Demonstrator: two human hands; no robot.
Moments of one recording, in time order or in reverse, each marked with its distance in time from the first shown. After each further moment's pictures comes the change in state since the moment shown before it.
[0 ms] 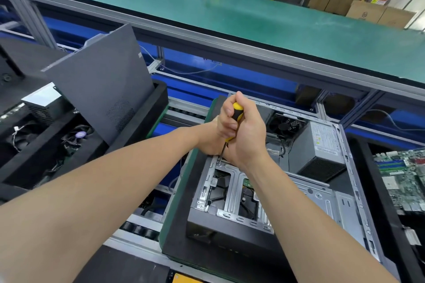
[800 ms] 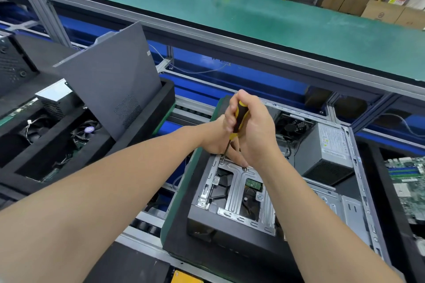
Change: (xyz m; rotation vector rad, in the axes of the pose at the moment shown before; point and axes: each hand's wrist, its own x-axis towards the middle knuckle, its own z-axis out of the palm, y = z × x) left_hand -0.010 0.014 -0.007 -0.172 0.005 0.052; right_hand -0.004 -0.017 -0.005 -0.097 0.047 0.056
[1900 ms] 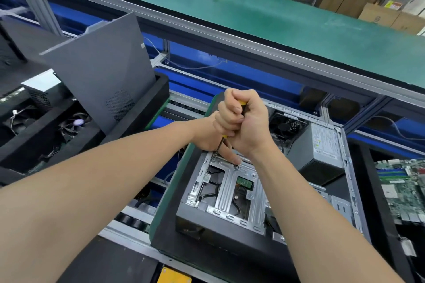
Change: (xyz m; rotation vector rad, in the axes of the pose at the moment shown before) left_hand 0.014 -0.011 0.010 -0.125 0.030 0.003; right_hand 0.013 -0.004 -0.009 0.133 -0.314 0.099
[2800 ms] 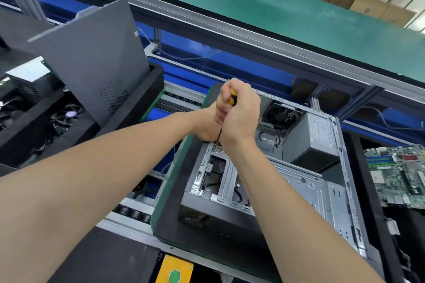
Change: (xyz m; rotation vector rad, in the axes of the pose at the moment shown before) left_hand -0.004 -0.010 0.000 0.249 0.023 0.019; right_hand -0.005 0.022 0.043 -0.280 0.559 -0.263
